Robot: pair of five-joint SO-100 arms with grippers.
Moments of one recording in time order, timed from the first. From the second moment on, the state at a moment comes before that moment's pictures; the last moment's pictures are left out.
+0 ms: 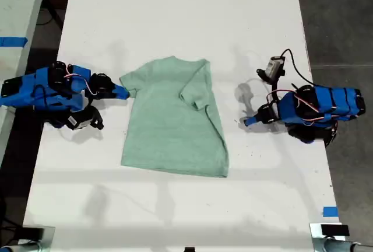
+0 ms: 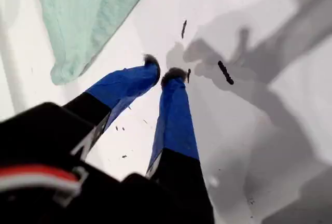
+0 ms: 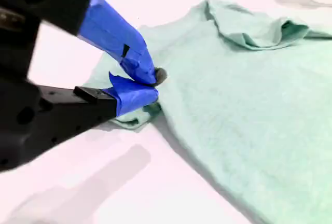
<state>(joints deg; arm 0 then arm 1) -18.5 196.2 181.1 61.8 1.1 0.7 199.9 174.5 78.0 -19.8</state>
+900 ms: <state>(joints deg) -42.6 116.5 135.4 68.8 14.6 0.7 199.9 174.5 78.0 -19.8</state>
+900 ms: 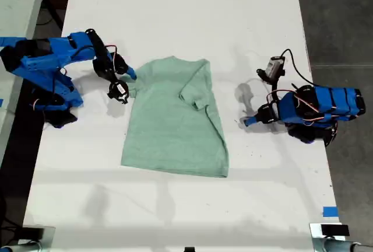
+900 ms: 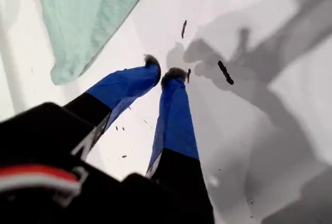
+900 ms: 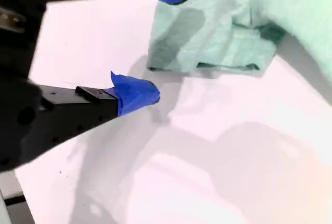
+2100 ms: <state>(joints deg) -21.6 60.2 61.8 79.7 15.2 0.7 199.9 174.5 78.0 -19.8</state>
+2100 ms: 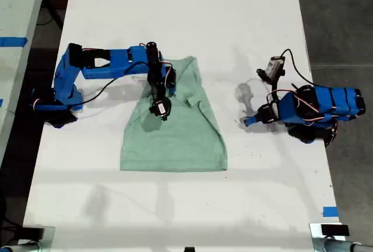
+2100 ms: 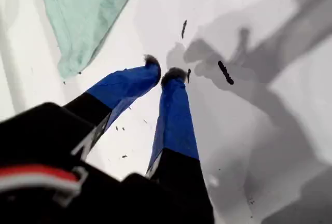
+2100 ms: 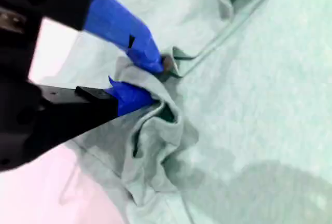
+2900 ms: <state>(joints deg) -32.2 114.6 104.2 83.1 11.3 0.7 199.9 174.5 78.0 -19.8</state>
